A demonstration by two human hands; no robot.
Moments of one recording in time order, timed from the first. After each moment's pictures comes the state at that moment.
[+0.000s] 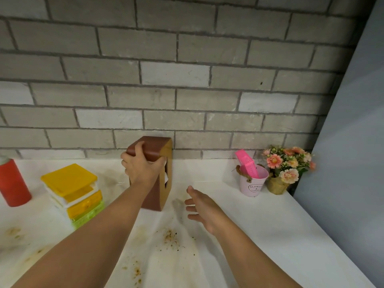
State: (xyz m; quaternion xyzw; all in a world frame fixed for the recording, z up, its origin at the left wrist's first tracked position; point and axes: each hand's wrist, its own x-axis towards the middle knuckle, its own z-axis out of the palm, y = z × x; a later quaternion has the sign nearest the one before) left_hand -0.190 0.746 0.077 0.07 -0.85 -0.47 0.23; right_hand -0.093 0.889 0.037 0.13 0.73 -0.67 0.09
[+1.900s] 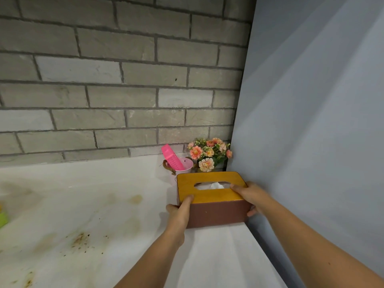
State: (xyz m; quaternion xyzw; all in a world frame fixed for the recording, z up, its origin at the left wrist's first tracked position) left_hand -0.023 1.013 0.009 0.10 -0.66 -0.71 -0.21; right_hand 0.018 1.202 0.058 0.38 0.78 -0.50 -0.01
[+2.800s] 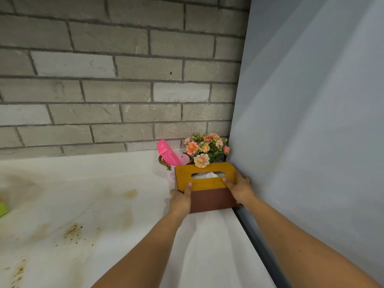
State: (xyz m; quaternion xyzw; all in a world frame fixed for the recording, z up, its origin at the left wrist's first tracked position) left_hand -0.037 1.055 0.013 0.04 -0.82 -0.55 -0.15; right_hand -0.012 1.227 0.021 0.28 0.87 -0.39 -0.08
